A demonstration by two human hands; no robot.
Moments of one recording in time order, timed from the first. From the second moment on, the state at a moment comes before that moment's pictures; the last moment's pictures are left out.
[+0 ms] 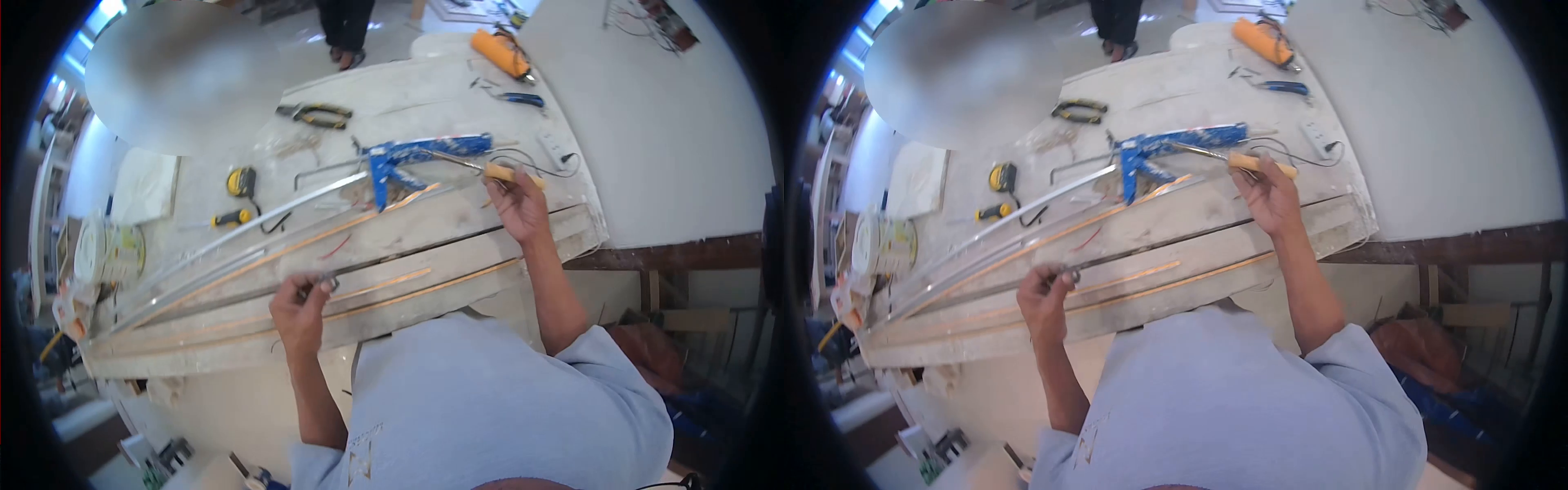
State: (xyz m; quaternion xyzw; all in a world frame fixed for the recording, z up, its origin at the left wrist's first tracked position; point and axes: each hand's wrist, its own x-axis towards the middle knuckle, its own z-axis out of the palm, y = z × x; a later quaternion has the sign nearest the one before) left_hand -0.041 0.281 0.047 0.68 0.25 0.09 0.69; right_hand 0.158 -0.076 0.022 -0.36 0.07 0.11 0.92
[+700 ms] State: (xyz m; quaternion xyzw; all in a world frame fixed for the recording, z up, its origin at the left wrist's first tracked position) left_hand -0.115 0.208 0.034 0.57 0.33 0.15 0.74; right_hand 0.322 0.074 0.088 -0.80 -0.18 0.15 0.55
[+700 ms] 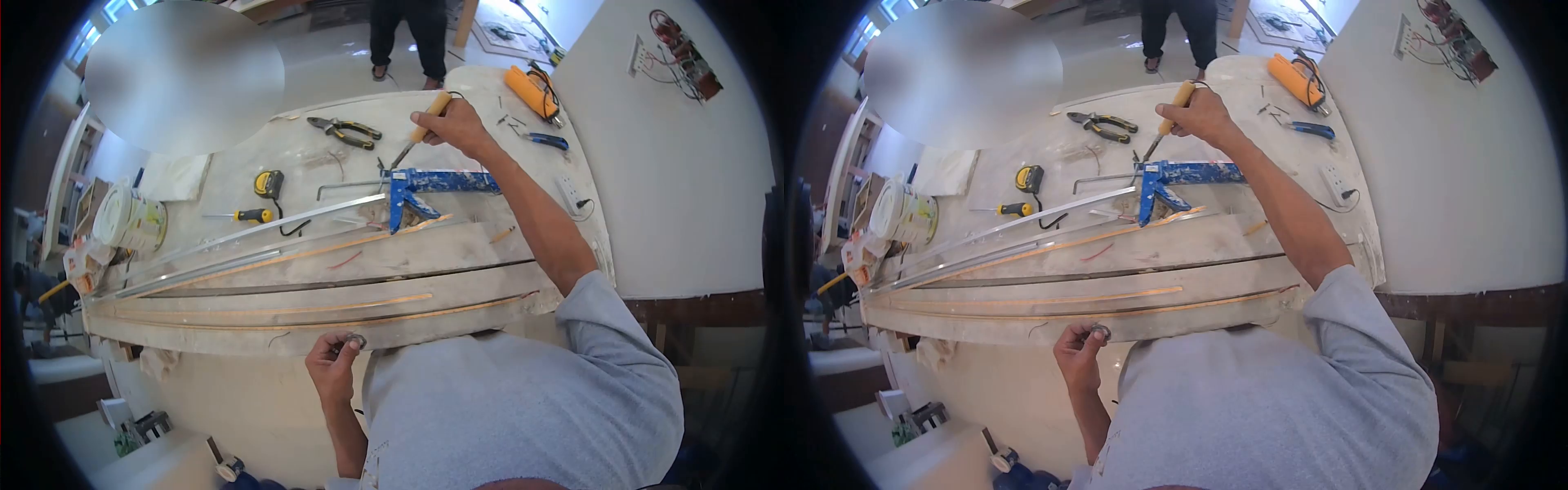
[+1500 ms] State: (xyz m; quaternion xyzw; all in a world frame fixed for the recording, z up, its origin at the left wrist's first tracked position) left_hand -0.098 0.203 0.041 0.53 0.28 0.16 0.79; right_hand 0.295 0.097 0.059 -0.88 -0.21 0.13 0.41
